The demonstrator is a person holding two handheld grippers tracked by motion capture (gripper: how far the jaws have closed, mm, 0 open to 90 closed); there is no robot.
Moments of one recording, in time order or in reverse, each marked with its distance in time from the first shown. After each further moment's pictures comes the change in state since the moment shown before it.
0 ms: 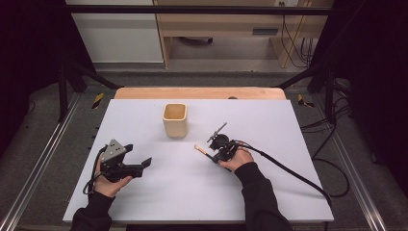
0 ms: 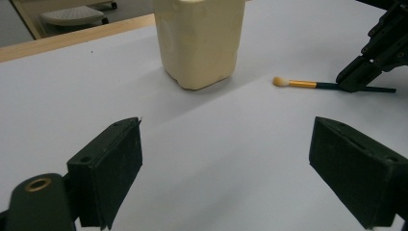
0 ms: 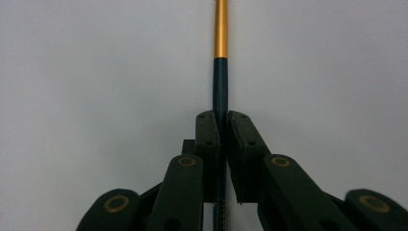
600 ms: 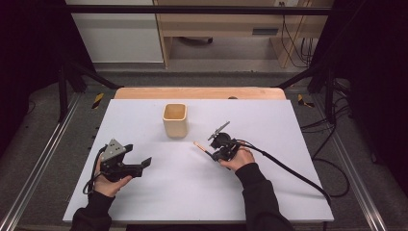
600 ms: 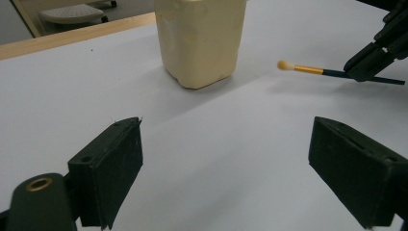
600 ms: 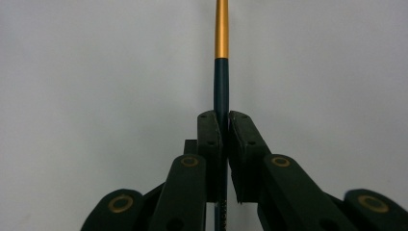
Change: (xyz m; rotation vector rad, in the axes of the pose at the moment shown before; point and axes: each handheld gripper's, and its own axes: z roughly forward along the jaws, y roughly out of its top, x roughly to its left) left arm 0.001 0.000 0.000 0.002 -0.001 -0.008; right arm 0.005 0.000 -0.018 -0.079 -0.008 0.005
